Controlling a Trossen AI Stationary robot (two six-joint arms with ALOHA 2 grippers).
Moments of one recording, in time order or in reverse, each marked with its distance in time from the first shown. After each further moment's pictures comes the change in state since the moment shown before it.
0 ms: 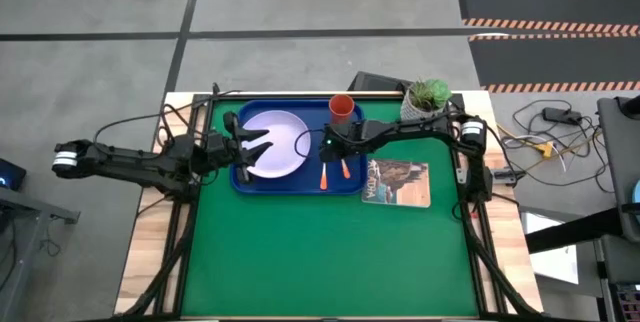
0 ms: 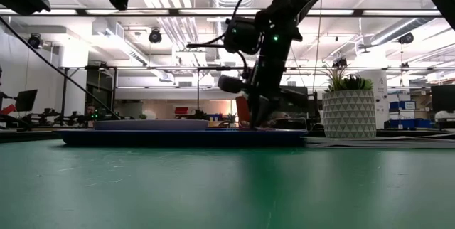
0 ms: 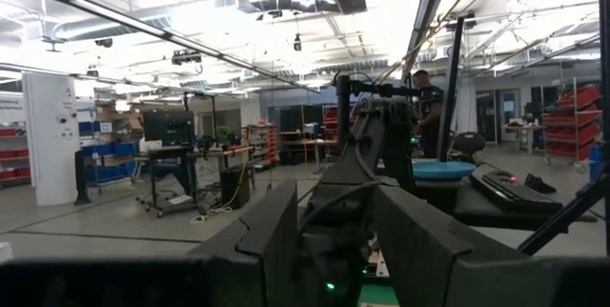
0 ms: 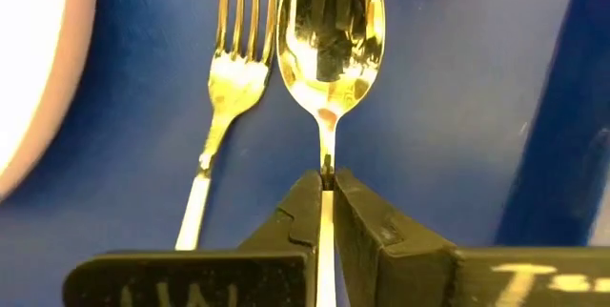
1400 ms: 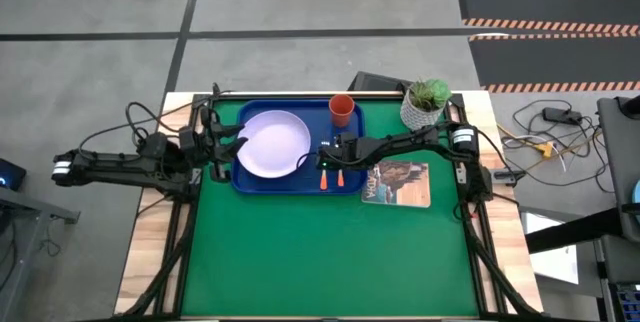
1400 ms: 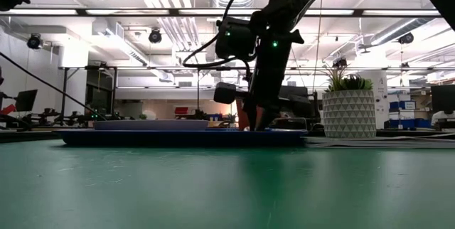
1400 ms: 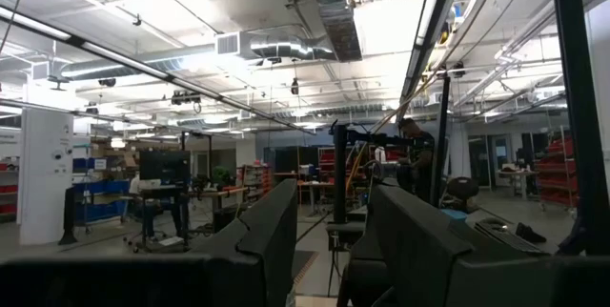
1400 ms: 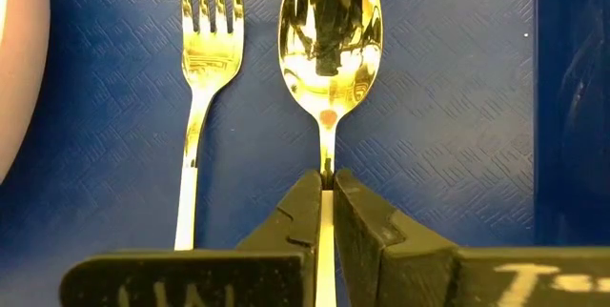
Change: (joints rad) left arm 0.001 -0.275 -0.021 -0.133 0.026 0.002; right arm 0.112 0.066 -0.001 0.003 0.194 0.324
